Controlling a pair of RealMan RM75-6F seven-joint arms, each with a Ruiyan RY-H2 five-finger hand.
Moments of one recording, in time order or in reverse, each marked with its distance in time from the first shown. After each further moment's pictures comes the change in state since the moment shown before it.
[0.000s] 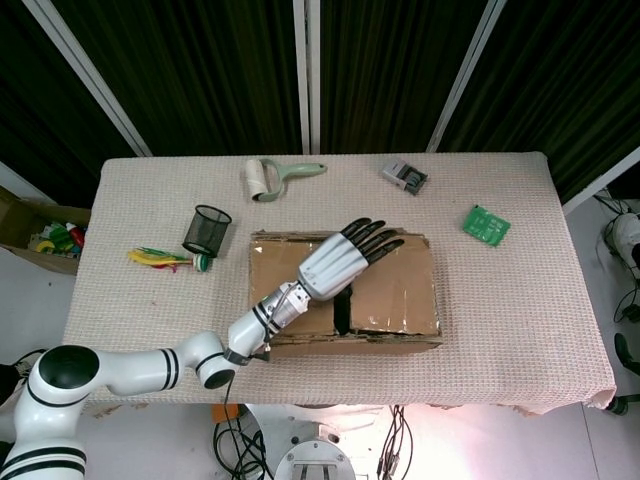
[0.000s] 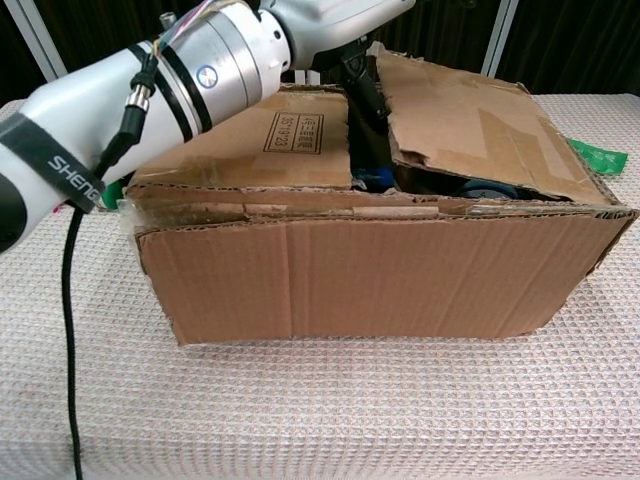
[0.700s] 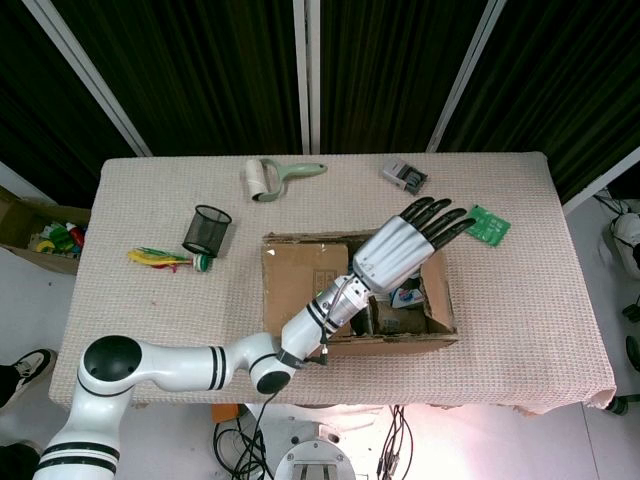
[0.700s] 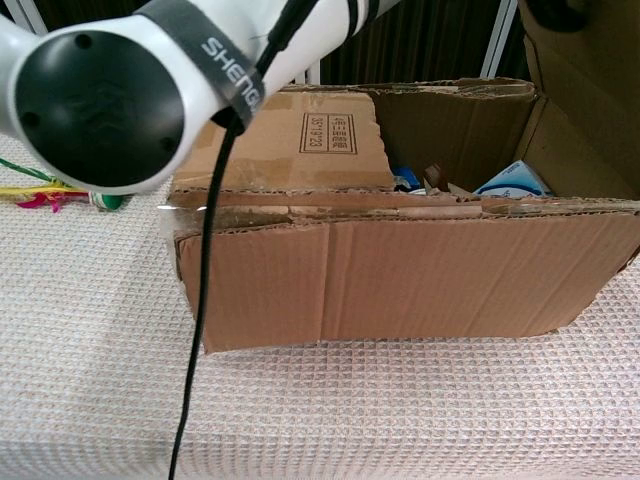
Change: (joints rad) left arm -0.205 -0.124 -0.229 -0.026 -0.191 -0.002 0.176; right arm -0.017 -0.018 0.003 0.087 -0.005 0.030 0.108
